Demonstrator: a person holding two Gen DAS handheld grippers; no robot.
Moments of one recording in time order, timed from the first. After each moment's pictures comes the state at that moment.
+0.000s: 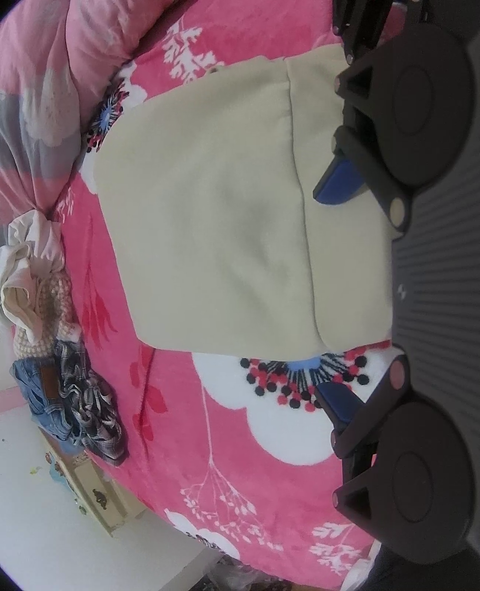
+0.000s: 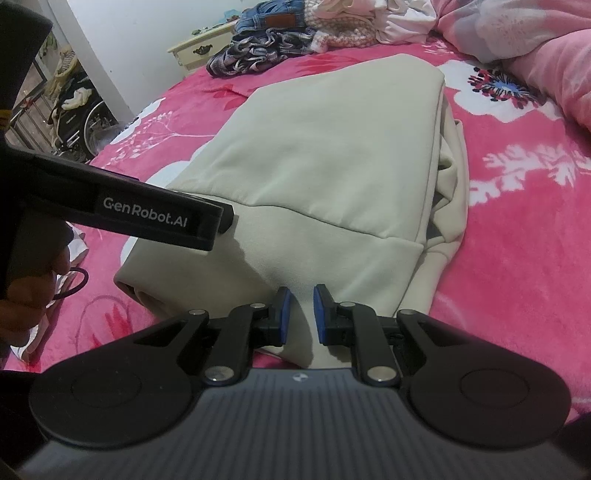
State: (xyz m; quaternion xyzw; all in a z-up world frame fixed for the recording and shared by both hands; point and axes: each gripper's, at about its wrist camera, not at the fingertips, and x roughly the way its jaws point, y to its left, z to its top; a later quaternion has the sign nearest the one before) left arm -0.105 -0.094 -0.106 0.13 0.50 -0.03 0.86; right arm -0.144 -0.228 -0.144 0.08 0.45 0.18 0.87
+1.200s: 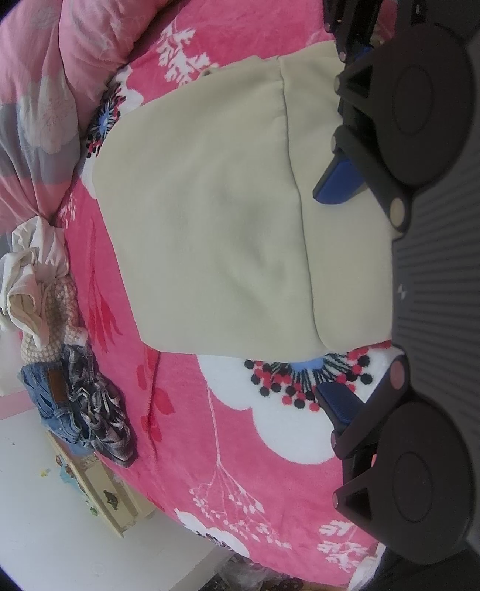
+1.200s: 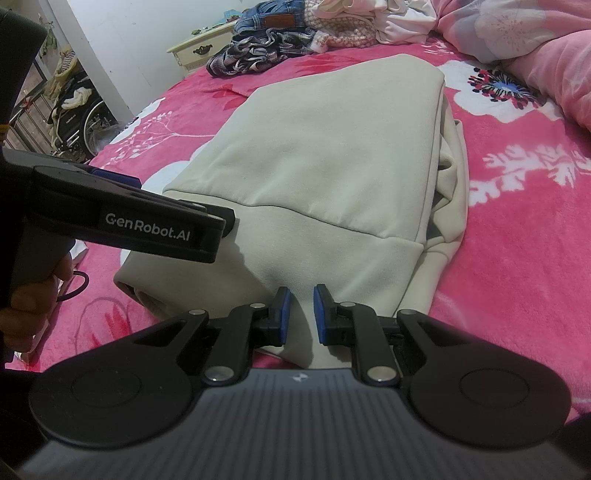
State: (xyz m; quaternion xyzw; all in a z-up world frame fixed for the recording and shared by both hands) left arm -0.110 -0.096 -0.108 0.14 0.48 -0.04 0.86; right arm -0.146 -0.228 -0.143 0.08 0.45 0.17 0.87
